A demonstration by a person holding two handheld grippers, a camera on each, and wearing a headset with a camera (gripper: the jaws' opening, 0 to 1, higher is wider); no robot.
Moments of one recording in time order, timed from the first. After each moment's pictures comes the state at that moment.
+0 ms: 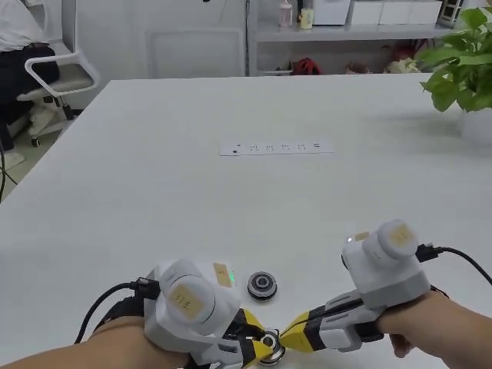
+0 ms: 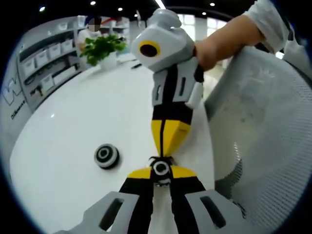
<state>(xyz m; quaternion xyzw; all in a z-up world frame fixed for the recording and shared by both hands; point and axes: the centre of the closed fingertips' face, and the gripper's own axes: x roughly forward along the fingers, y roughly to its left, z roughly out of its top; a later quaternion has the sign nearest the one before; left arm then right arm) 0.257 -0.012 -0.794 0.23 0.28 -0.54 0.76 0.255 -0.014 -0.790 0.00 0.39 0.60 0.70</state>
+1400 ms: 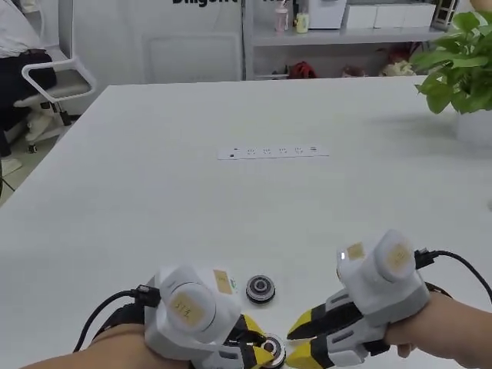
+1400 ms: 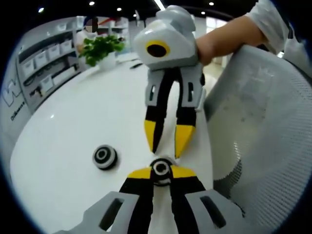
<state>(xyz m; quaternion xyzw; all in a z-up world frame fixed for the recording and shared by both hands) 0.256 -0.015 -0.795 0.23 0.28 -0.55 0.76 0.252 -0.022 -0.806 -0.15 0.33 0.64 0.68</state>
